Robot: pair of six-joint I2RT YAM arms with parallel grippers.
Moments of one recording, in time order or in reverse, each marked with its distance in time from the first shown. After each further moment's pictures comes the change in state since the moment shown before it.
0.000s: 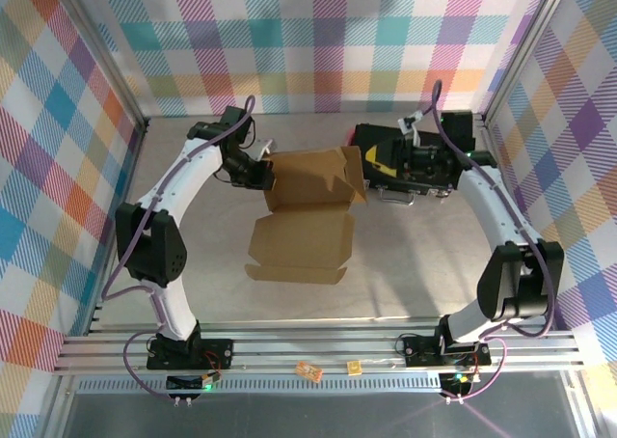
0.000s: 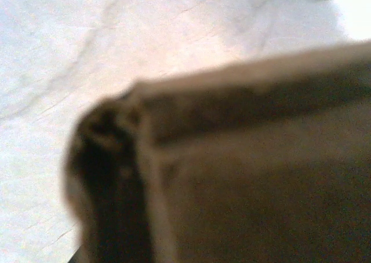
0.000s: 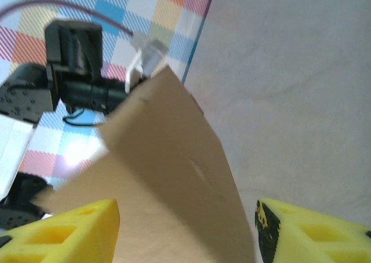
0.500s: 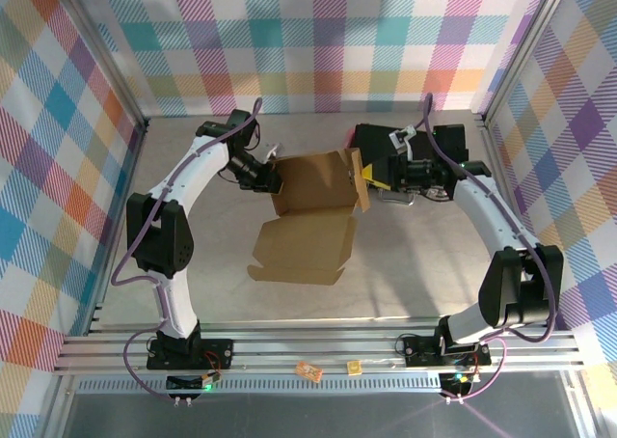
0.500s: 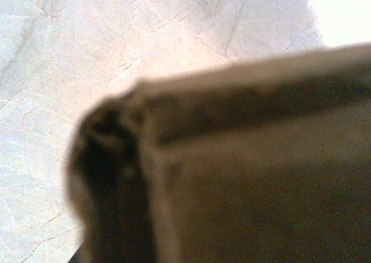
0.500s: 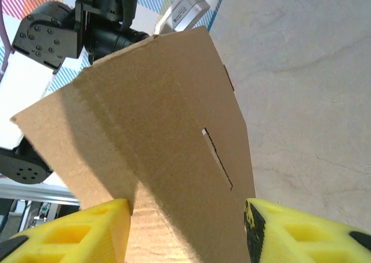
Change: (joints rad) left arm 0.001 0.071 0.025 -0.027 0.101 0.039; right arm 0.035 -0.039 -0.077 -0.009 -0.051 -0.107
